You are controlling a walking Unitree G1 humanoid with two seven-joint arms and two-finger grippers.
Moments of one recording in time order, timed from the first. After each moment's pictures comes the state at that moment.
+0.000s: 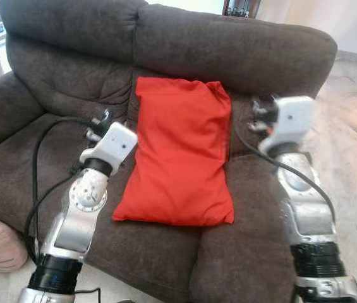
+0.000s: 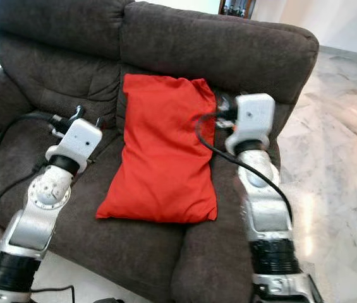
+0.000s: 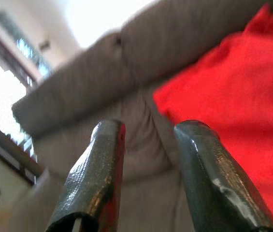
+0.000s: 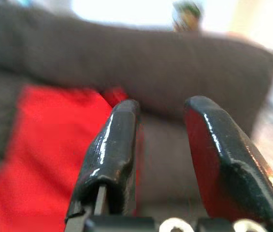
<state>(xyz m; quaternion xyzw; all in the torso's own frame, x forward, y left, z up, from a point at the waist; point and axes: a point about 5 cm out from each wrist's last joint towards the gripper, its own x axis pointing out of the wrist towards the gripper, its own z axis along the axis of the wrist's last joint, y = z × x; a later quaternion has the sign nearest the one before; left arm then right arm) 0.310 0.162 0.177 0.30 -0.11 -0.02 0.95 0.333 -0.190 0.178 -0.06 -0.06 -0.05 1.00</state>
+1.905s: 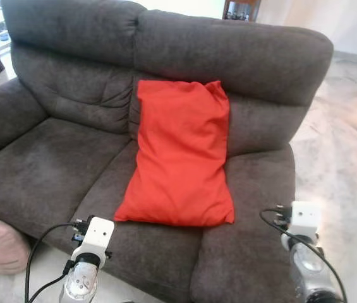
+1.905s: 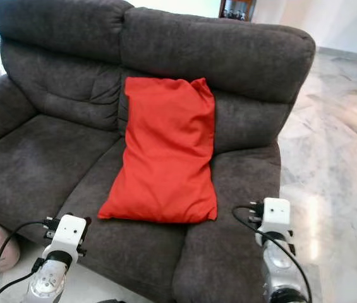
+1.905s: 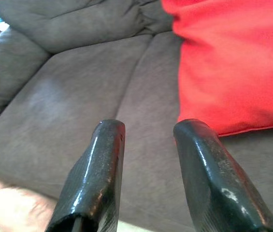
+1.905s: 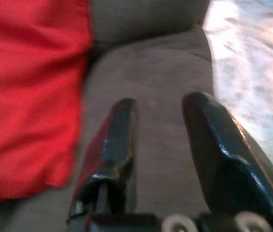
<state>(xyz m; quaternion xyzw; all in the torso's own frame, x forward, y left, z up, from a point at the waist) 0.233 0.192 0.020 0.21 0.10 0.01 0.97 0.260 -0.235 0.002 -0.02 0.13 -0.08 0.99</state>
